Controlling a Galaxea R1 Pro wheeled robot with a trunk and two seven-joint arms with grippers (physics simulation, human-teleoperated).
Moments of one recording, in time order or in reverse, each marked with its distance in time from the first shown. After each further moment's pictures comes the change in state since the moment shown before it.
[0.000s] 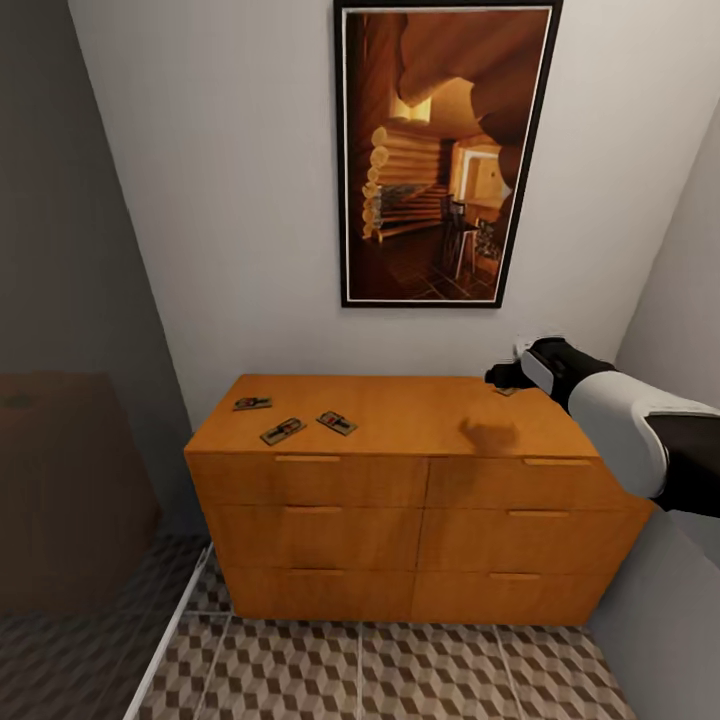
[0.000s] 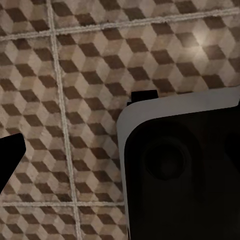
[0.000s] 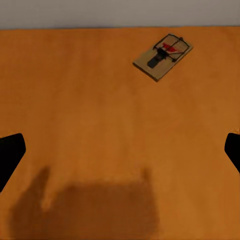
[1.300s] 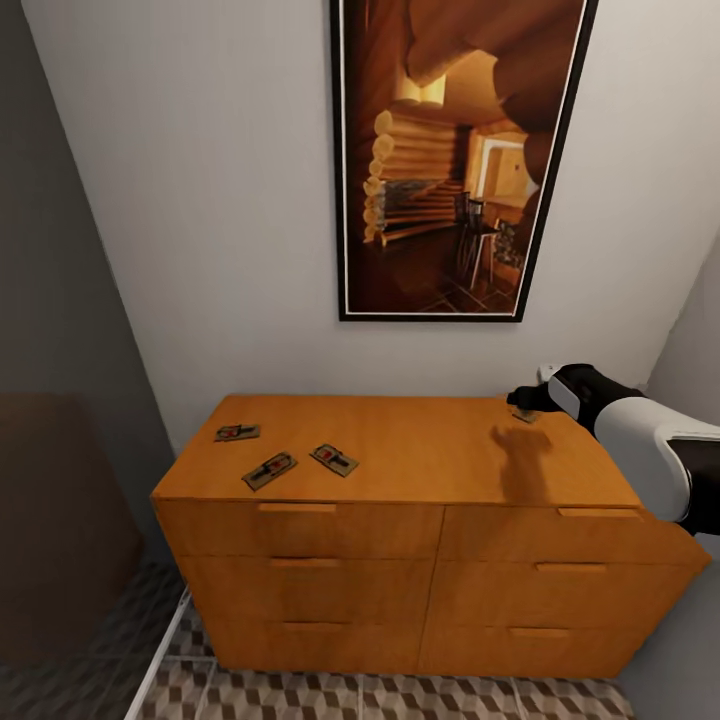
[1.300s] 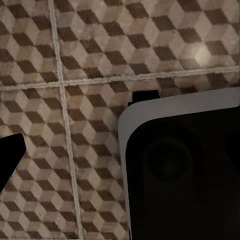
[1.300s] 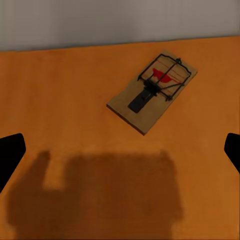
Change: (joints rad) left arm 0.000 0.002 0.000 0.000 0.000 -0.001 0.000; right arm 0.078 -0.090 0.000 0.000 -0.003 -0.038 0.060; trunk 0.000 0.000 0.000
